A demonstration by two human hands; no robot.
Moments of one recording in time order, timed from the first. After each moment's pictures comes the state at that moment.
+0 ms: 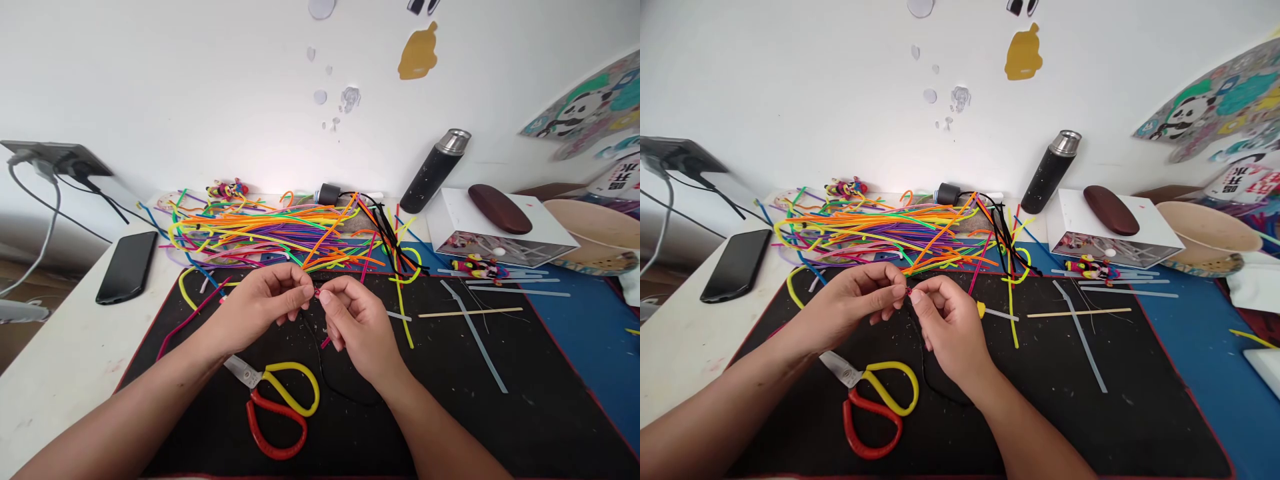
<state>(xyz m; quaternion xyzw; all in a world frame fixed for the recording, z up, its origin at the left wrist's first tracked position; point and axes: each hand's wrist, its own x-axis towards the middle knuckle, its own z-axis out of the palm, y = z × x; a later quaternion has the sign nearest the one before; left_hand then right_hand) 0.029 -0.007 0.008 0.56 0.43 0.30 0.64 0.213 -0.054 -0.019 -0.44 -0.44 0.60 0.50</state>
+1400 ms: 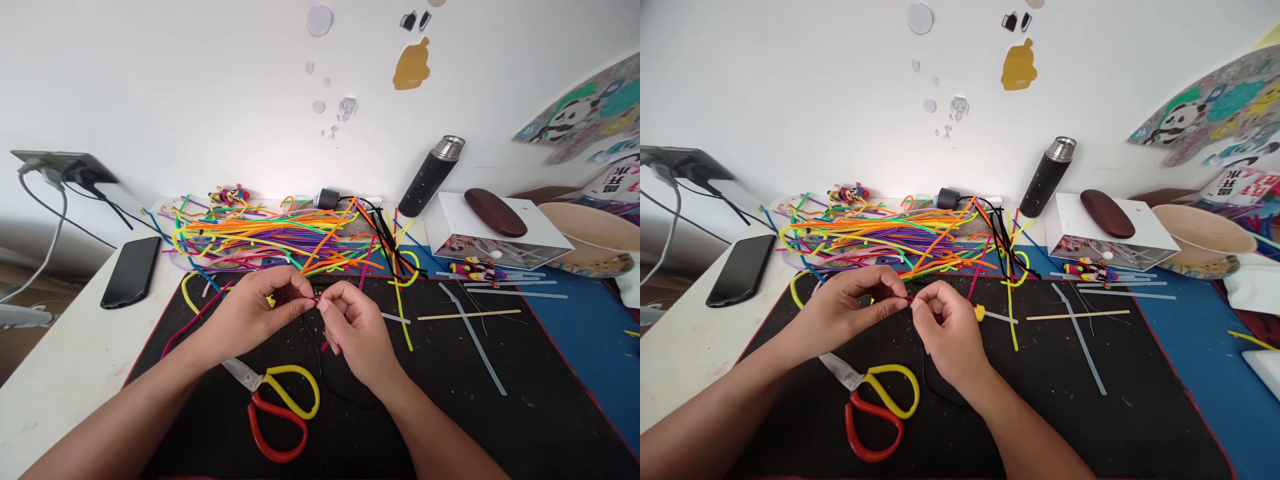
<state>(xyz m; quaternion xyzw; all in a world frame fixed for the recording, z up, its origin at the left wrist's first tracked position) 0.018 -0.006 0.009 0.76 0.39 0.31 0.42 0.212 -0.056 -0.023 -0.44 -0.46 0.59 0.49</state>
